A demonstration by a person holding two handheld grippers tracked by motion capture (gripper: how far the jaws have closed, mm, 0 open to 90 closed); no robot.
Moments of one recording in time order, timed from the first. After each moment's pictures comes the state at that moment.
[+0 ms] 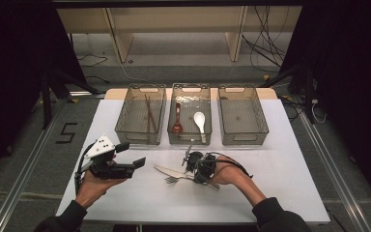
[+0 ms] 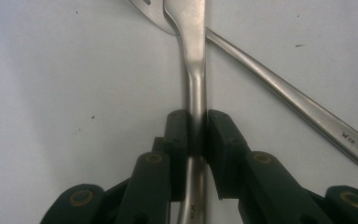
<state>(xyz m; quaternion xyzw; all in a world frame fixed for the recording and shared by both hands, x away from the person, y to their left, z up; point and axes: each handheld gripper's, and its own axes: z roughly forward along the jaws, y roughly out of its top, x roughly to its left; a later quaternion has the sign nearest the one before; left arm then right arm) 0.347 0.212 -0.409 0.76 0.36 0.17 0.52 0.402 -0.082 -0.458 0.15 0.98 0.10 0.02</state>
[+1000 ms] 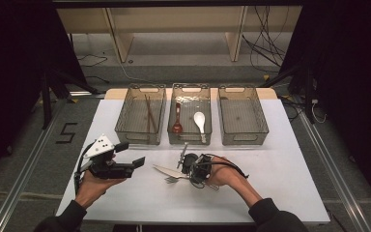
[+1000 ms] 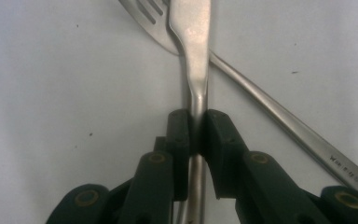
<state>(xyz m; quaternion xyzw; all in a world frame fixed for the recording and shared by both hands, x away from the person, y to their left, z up) 0.347 0.213 -0.408 0.75 0.36 0.17 0.52 0.397 -0.068 -0.458 0.13 0.99 0.09 0.05</state>
